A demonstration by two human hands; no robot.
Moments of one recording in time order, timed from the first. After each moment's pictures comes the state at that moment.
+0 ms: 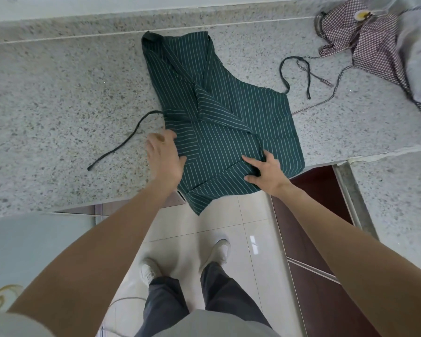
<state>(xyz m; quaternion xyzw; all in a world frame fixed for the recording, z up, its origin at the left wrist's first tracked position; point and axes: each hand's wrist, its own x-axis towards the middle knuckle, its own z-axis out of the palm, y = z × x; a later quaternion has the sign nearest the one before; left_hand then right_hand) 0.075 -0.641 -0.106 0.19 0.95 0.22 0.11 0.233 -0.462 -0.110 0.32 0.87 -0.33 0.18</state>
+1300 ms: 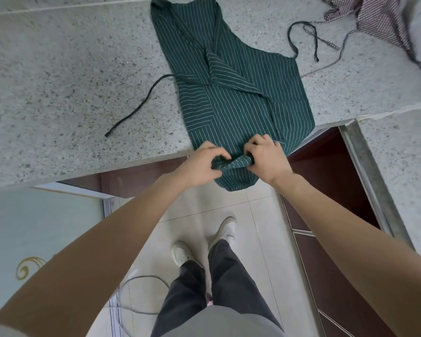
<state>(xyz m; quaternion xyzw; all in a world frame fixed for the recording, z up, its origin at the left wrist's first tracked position) 0.143 -0.711 -0.089 0.42 0.78 0.25 0.39 0.259 -0.563 -0.094 0.22 0.96 -0.09 0.12</state>
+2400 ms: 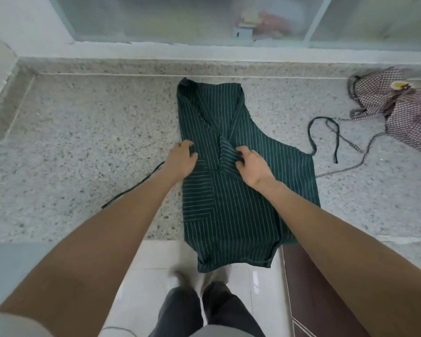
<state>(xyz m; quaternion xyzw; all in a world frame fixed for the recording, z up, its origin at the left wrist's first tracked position) -0.042 -0.595 -0.081 0.17 0.91 0.24 0.28 0.063 -0.435 -0.084 0.25 0.91 -0.30 0.13</state>
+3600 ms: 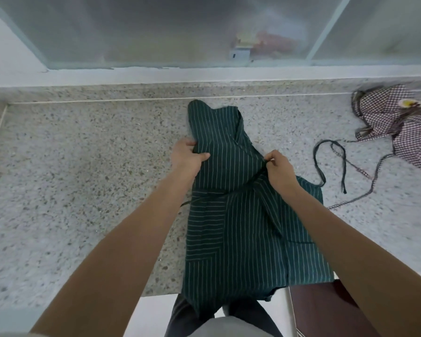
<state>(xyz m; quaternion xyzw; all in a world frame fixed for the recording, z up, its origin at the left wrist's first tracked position) -0.121 -0.517 -0.064 -0.07 0.80 0.52 0.29 0.007 -0.357 -0.075 0.40 0.80 -0.45 0.02</state>
